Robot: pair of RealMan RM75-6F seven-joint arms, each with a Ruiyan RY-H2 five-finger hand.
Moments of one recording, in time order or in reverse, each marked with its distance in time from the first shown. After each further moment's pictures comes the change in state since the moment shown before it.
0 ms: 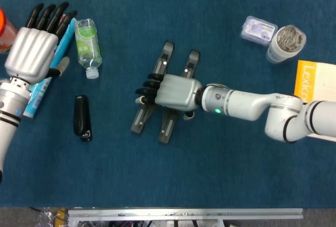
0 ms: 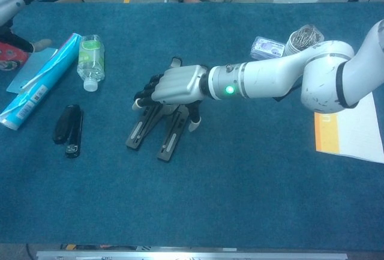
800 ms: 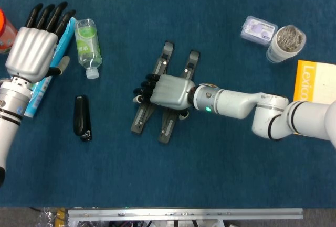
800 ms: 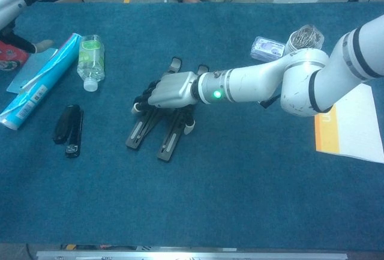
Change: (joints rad) left arm 0.010 -0.024 -0.016 0.029 -0.016 -0.006 -0.011; right arm 0.050 -0.126 -0.024 0.170 -0.009 -0.029 0.117
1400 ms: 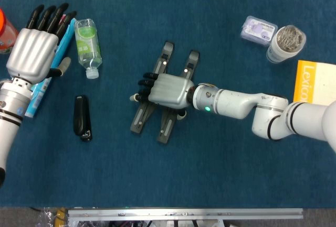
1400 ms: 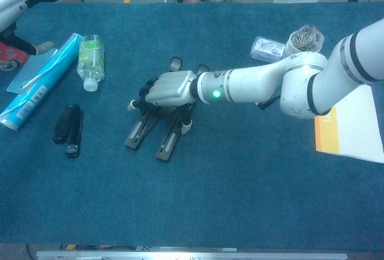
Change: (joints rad) left arm 0.006 -0.006 0.000 0.006 0.013 -0.005 -0.016; right arm -0.013 -0.018 -0.009 0.025 0.000 0.058 0.023
